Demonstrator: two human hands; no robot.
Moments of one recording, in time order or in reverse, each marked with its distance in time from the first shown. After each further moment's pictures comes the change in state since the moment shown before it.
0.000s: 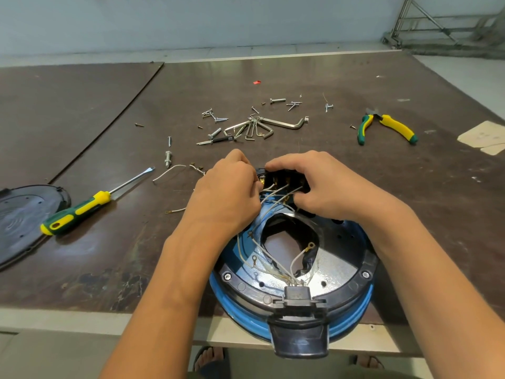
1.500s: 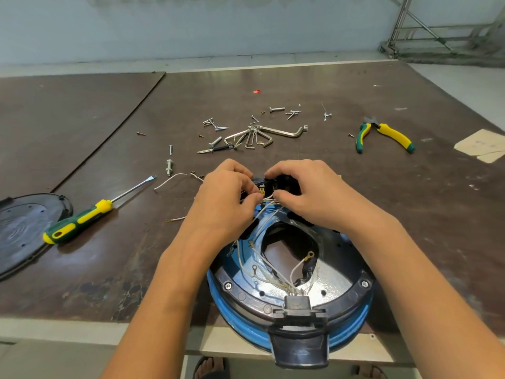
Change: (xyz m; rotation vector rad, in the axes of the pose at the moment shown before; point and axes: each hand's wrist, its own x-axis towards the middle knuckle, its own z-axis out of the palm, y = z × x) left_hand -0.003 -0.009 0.000 -0.301 0.044 -0.030; right_hand 0.007 0.001 0.014 -0.010 0.150 -0.028
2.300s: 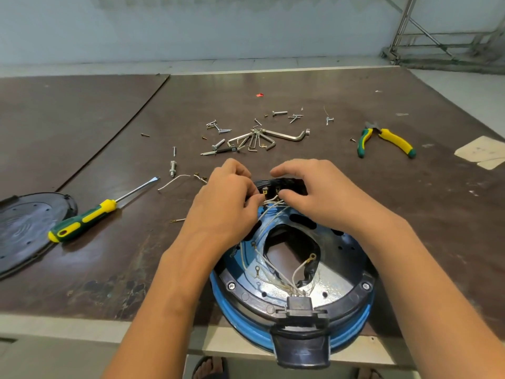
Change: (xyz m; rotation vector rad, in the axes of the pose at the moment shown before) left_hand -0.004 0.000 -0.002 0.155 0.000 0.029; right_hand -0.001 -0.005 -0.010 -0.037 -0.006 -0.004
